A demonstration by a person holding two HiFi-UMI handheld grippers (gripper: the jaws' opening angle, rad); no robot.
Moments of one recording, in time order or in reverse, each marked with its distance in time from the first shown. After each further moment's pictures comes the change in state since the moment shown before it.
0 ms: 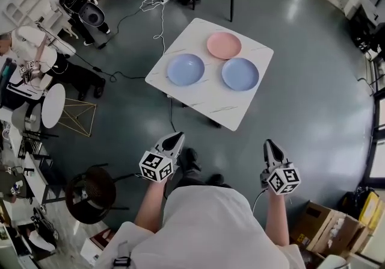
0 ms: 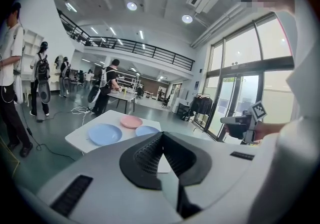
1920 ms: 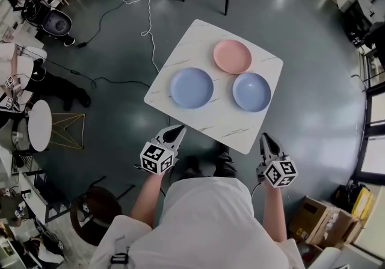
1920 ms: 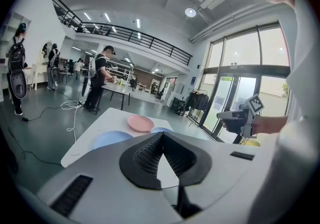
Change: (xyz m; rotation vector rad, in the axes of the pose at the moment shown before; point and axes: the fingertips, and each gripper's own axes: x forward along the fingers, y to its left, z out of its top) left arm 0.119 0.207 0.059 -0.012 0.102 -0.126; right arm 0.233 0.027 0.035 0.028 0.100 -0.105
